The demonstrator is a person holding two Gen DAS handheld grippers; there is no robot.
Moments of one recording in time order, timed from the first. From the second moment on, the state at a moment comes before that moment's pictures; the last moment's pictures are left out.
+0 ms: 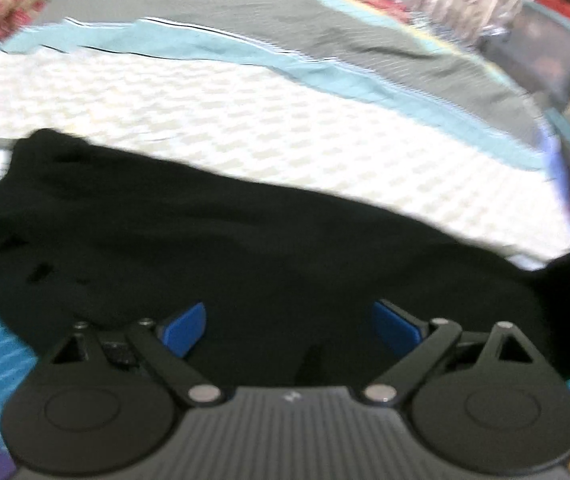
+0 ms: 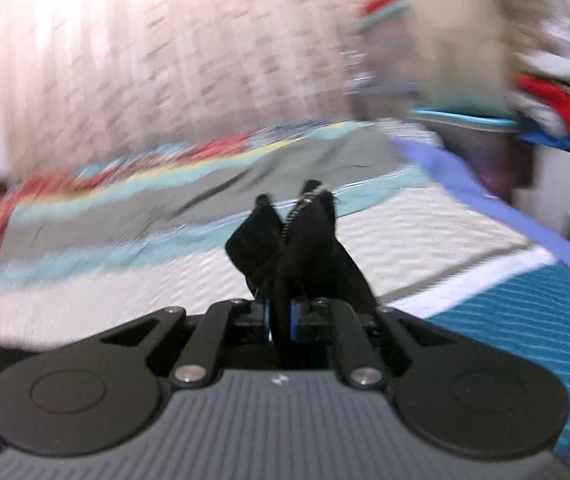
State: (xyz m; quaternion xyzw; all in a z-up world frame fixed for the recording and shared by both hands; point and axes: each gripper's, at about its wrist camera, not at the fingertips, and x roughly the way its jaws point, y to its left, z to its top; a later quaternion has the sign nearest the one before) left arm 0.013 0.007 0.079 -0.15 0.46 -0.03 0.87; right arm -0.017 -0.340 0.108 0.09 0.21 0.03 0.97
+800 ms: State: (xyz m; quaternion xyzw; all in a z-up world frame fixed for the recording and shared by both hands) left arm 0.072 -0.133 0.034 -0.17 0.55 -0.20 0.79; right arm -0.043 -0.358 0.079 0.13 0.27 0.03 0.95
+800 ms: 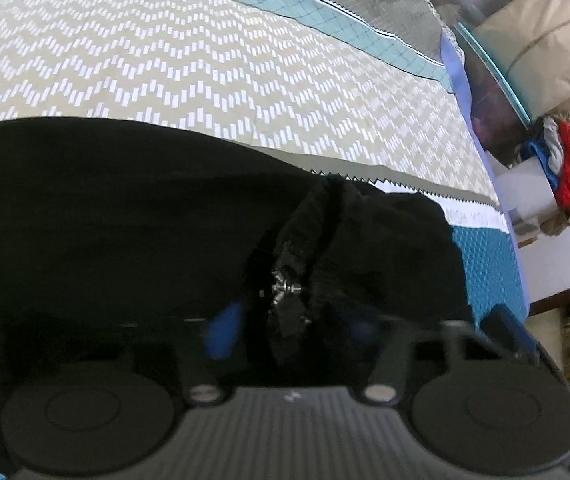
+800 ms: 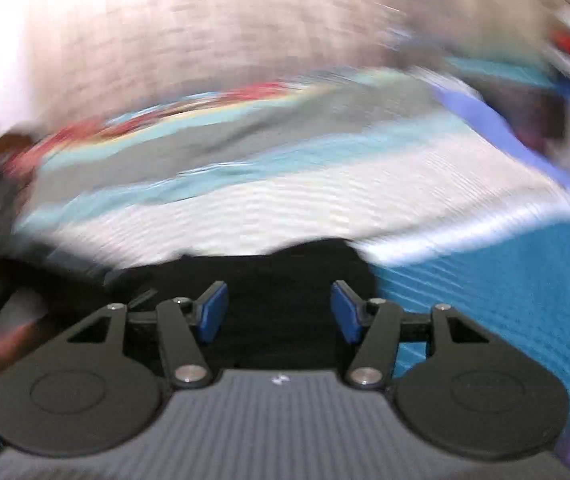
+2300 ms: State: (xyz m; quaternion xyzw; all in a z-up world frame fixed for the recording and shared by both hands) left arm 0.044 -0.171 0.039 0.00 0.50 -0.17 0.85; right arm 0.043 -0.366 0.030 0.19 0.39 0.01 0.90
